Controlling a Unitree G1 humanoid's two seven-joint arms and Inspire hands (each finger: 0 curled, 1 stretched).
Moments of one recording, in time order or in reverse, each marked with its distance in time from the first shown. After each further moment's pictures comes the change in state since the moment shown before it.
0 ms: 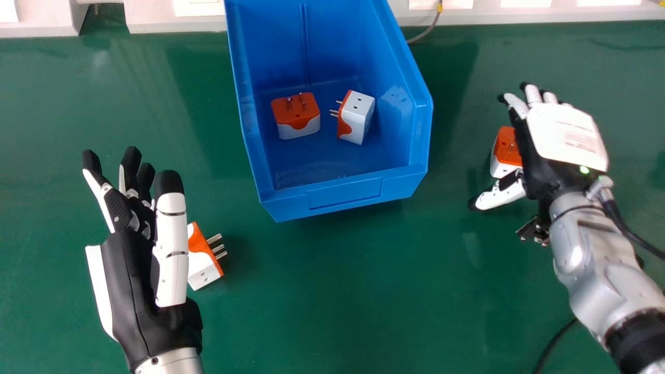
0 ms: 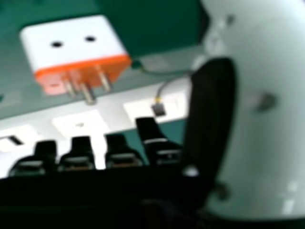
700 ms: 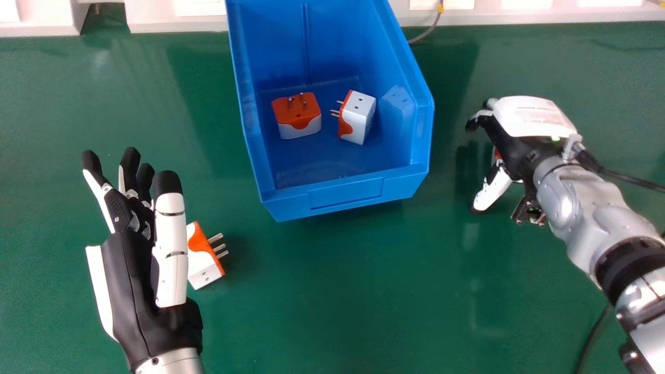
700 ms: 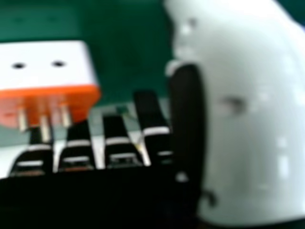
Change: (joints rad) left arm 0.000 0.000 0.000 0.002 0.000 -0.003 0.000; right arm -0.320 0.029 0.139 0.416 0.050 -0.085 0.266
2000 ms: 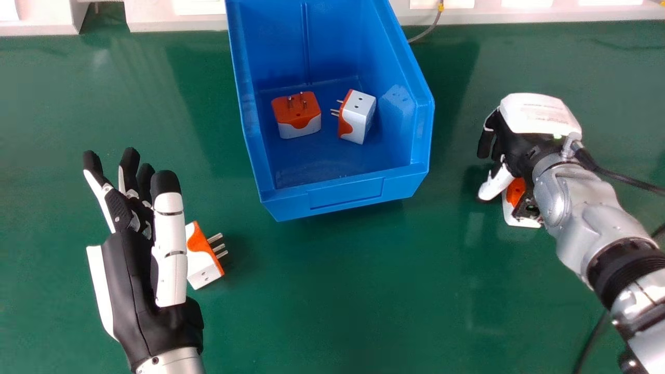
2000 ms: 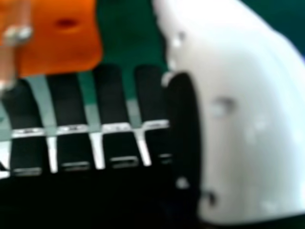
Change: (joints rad) left arm -0.003 0.000 -0.003 0.001 -0.013 0.002 -0.002; right arm 0.088 -0.046 0.048 -0.241 -0.008 0.164 -0.027
